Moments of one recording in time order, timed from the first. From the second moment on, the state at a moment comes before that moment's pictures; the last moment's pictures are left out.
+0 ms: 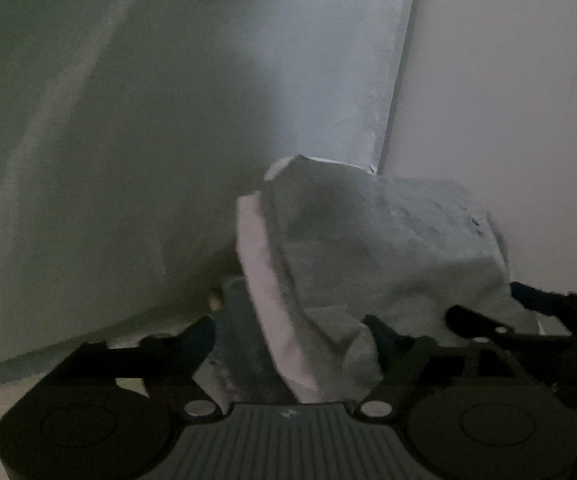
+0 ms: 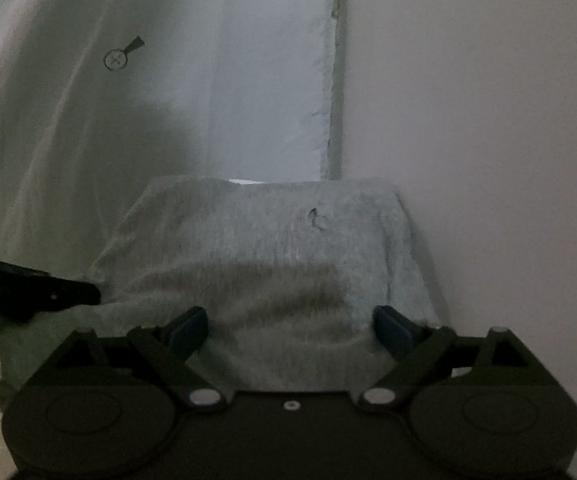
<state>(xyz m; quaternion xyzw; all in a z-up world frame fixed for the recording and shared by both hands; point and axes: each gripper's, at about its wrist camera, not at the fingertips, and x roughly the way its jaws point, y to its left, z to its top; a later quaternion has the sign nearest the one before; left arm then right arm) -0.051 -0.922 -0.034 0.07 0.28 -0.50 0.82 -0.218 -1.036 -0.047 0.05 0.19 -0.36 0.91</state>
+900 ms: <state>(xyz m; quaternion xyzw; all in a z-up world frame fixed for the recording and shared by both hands) -0.228 -0.631 0.043 0.06 0.22 -0.51 0.83 -0.379 -0.727 0.044 0.12 0.16 -0.45 0.87</state>
